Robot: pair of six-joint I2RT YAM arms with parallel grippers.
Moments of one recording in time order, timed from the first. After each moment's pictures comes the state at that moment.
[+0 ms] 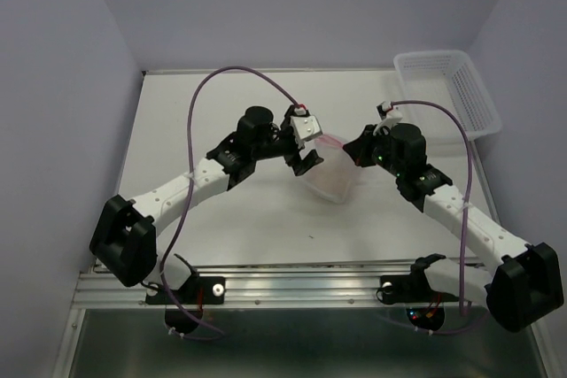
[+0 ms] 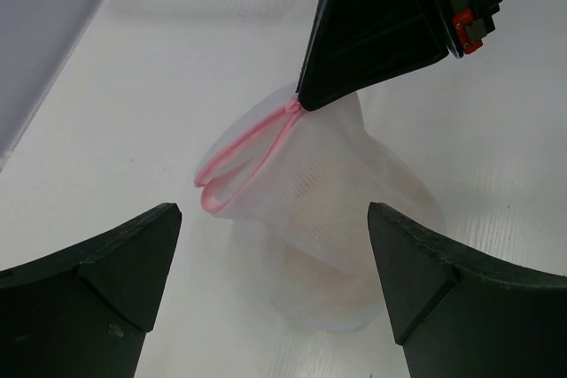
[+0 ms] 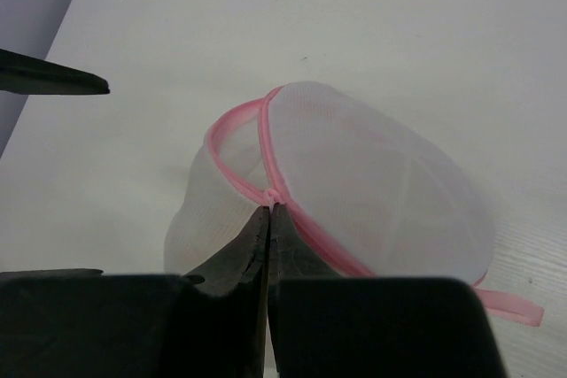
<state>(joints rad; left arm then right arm) -0.70 1.40 1.03 0.10 0.47 0.34 0.42 1.11 0.75 0.04 -0.17 0.41</state>
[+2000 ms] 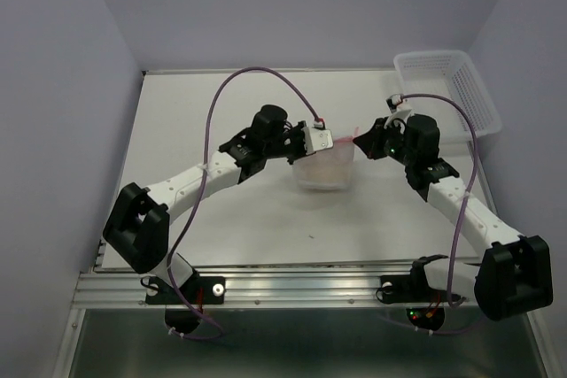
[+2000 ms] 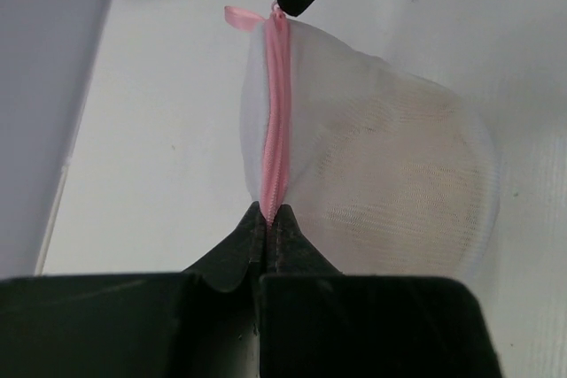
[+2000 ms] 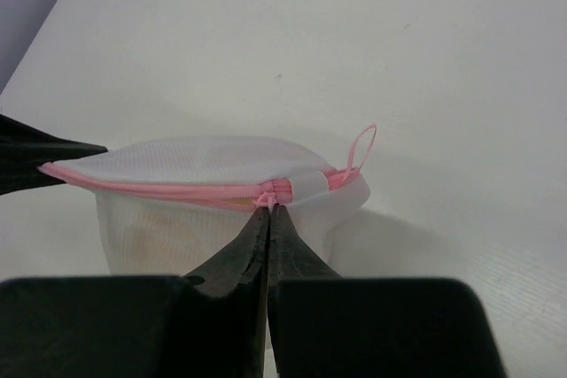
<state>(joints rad) -0.72 1.52 1.12 -0.04 0.42 0.65 0.24 1.17 0.76 0.07 -0.33 0.29</state>
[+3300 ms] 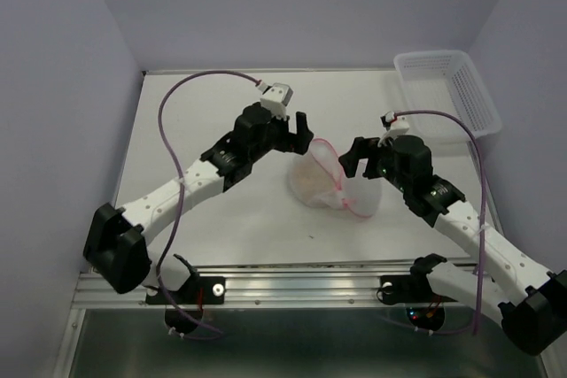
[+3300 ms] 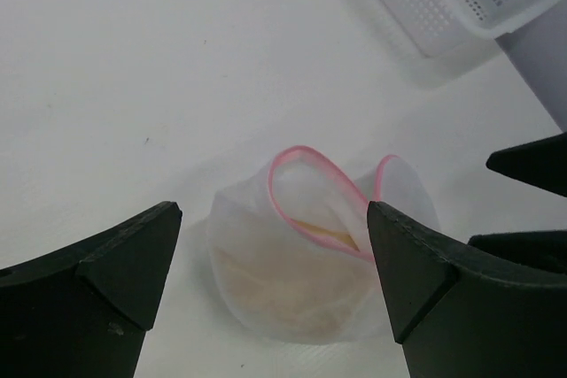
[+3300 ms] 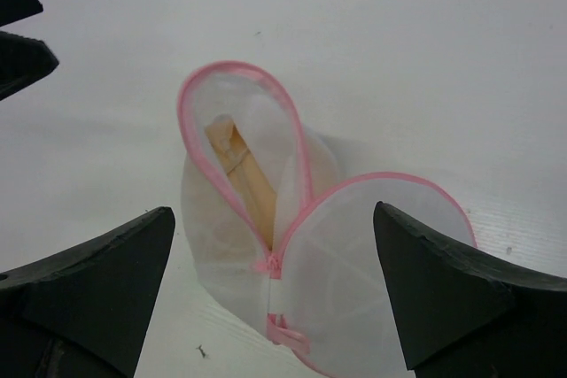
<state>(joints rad) -0.72 1.28 0.98 0.02 -0.05 -0.32 0.51 0.92 0.74 -0.19 0.03 0.36</state>
